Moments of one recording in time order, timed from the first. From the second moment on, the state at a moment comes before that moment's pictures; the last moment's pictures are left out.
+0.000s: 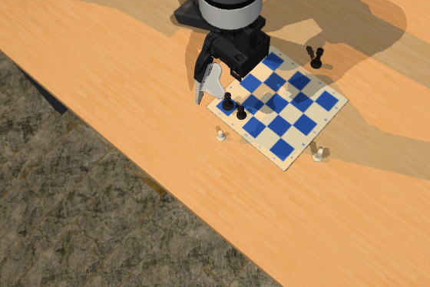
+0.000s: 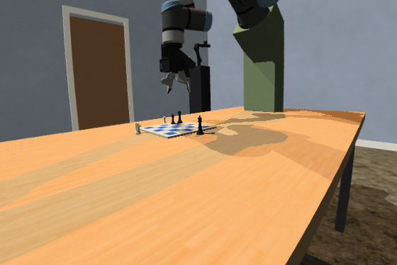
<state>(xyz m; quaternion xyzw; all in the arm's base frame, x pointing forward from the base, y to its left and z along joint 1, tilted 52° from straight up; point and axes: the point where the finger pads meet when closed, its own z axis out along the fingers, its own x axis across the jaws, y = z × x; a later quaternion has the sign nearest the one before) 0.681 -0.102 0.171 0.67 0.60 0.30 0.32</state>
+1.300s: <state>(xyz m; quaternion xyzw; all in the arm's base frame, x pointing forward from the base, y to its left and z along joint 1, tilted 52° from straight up) 0.688 -0.122 0.172 0.51 0.74 0.21 0.39</state>
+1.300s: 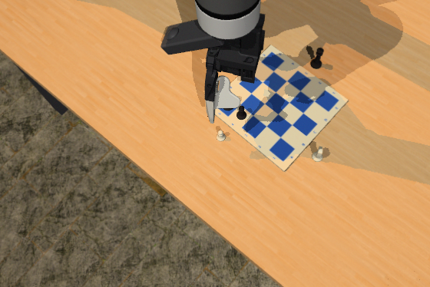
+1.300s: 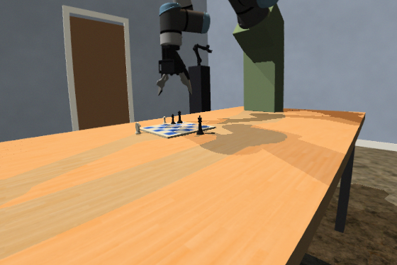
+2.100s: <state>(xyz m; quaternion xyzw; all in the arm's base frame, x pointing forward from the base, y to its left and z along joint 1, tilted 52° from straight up) 0.707 -0.155 0.178 0.13 0.89 0.02 0.44</state>
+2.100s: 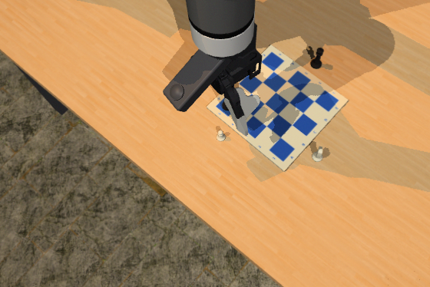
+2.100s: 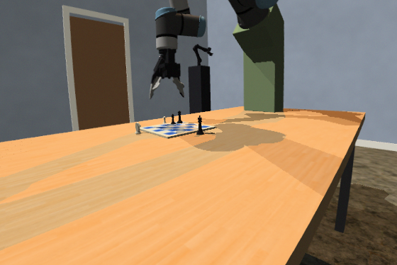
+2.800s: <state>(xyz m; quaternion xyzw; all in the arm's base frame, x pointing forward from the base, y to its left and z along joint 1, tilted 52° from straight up) 0.717 -0.167 0.183 -0.08 0.89 -0.08 0.44</state>
